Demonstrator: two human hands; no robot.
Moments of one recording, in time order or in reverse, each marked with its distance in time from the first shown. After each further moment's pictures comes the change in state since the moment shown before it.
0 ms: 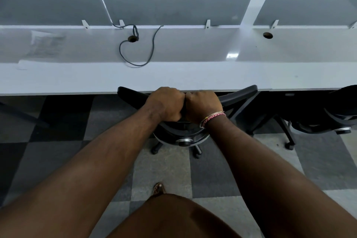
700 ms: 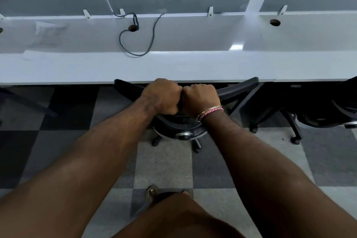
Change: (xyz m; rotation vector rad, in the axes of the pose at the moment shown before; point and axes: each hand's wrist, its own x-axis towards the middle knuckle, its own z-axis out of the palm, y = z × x) left_hand -0.003 0.023 0.001 0.083 -0.066 0.016; right_hand -0.025 0.006 -0.007 0.036 -0.047 0.018
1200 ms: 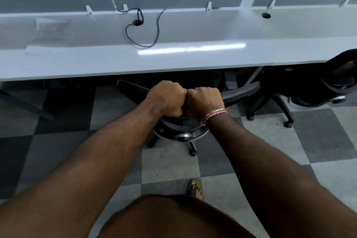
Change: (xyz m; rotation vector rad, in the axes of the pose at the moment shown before) left_hand -0.128 -0.024 0.027 0.057 0.068 0.151; right_hand -0.064 -0.135 -0.003 -0.052 -0.019 0.142
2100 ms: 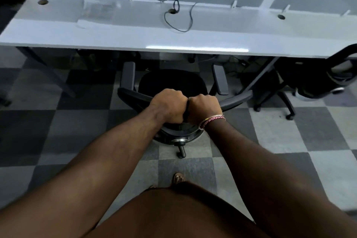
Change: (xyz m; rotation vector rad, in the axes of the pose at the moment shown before) left_hand -0.298 -0.018 0.018 -0.068 -0.105 -0.066; right_hand -0.125 -0.262 -0.037 -0.045 -0.119 -0.043
